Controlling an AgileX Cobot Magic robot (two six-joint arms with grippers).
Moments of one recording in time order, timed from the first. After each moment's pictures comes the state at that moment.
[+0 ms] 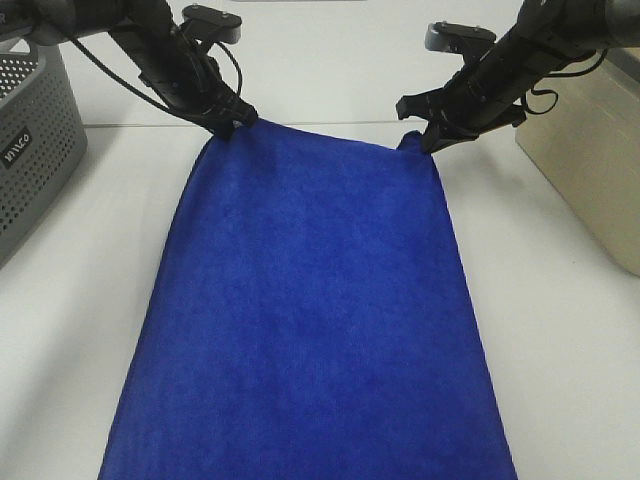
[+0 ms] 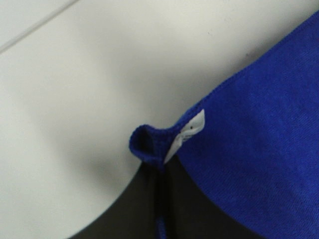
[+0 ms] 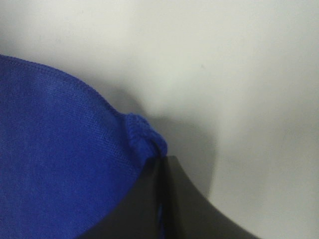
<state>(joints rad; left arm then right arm) -0.28 2.46 -2.17 -0.18 0.82 0.34 0.15 2.27 -1.73 0.44 0.59 -0.31</state>
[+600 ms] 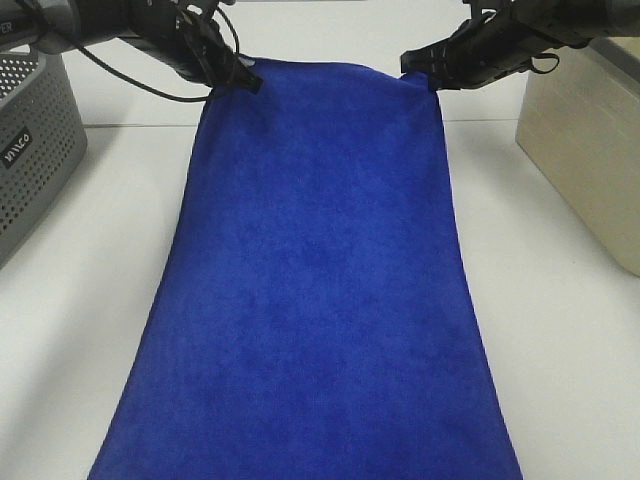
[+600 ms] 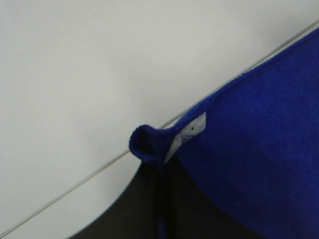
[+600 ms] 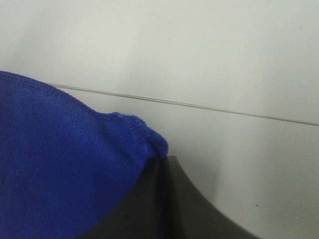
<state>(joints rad) -0.28 2.48 -2.17 -0.10 0.42 0.35 0.15 2.28 -1.78 0.43 0.29 -0.34</state>
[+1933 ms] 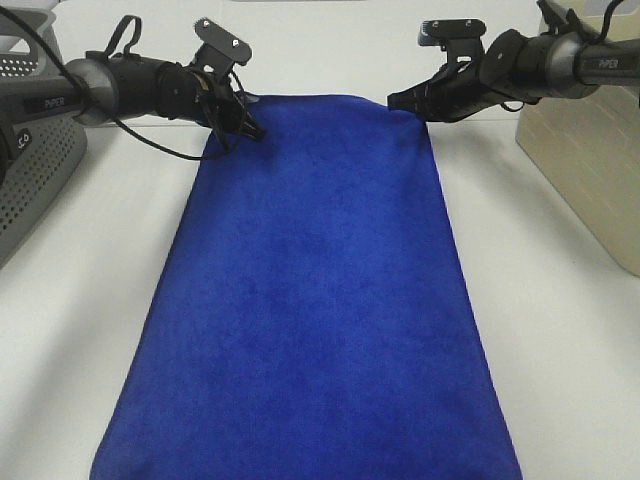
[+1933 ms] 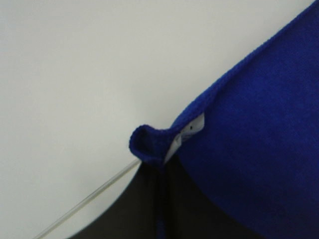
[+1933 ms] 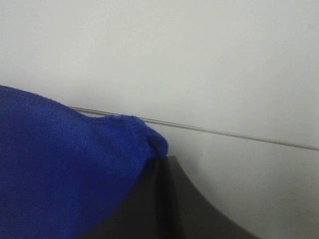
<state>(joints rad) -0.28 2.65 -2.17 0.01 0.14 0.35 0.15 2.54 -1.98 0.44 0.16 -0.38</state>
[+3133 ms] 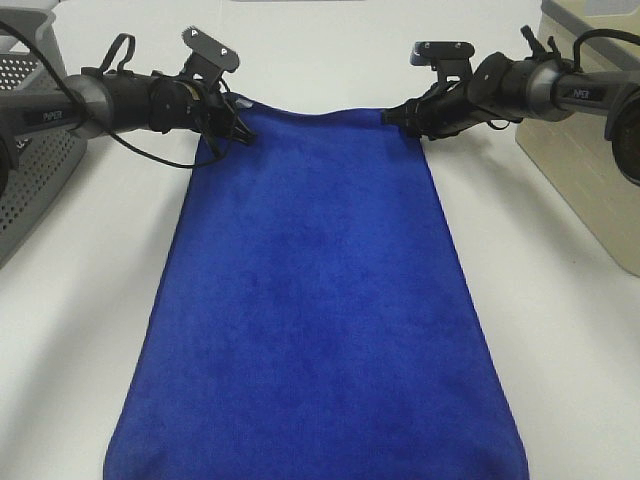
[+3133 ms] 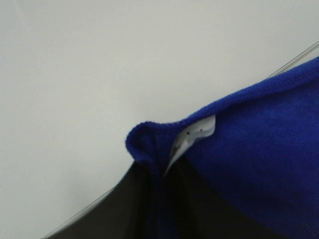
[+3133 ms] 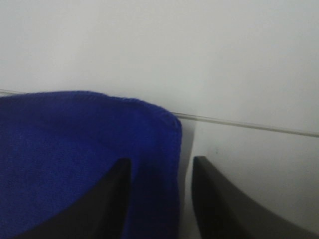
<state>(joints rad) -0.25 2.69 -2.17 0.01 0.06 0.34 0.15 2.66 -2.12 0.48 0.20 -0.38</state>
